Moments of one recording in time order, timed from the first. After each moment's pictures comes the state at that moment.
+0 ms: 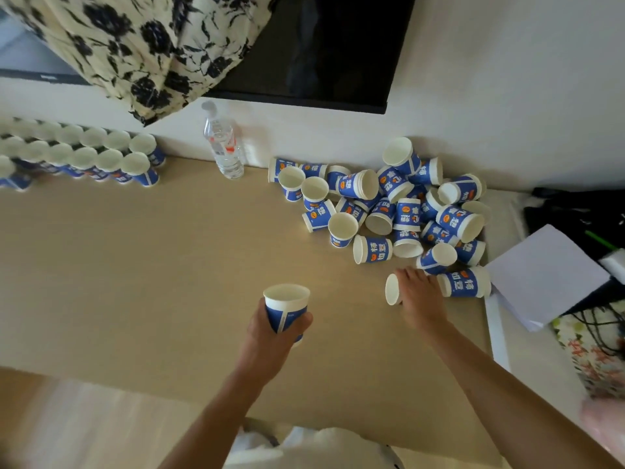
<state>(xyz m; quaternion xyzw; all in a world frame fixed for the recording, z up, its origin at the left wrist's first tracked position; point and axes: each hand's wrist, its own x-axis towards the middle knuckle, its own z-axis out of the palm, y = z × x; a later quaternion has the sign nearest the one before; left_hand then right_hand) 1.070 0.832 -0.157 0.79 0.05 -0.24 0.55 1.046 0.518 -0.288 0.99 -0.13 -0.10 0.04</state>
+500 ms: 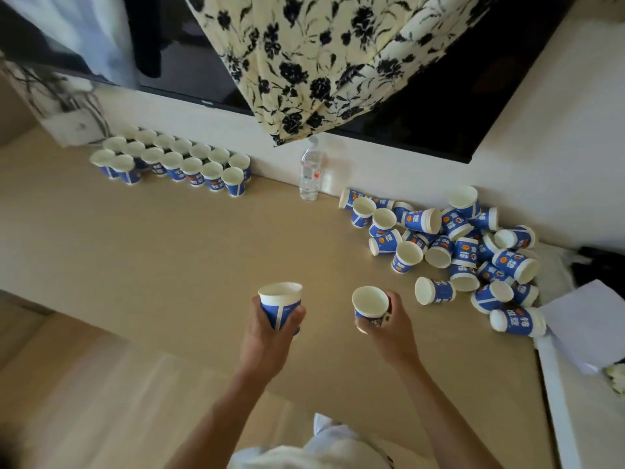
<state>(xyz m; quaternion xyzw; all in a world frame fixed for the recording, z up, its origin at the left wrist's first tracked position) 1.062 0.985 -0.122 0.79 0.08 -0.11 0.59 1.050 0.752 -0.205 0.82 -0.22 0.06 -0.53</state>
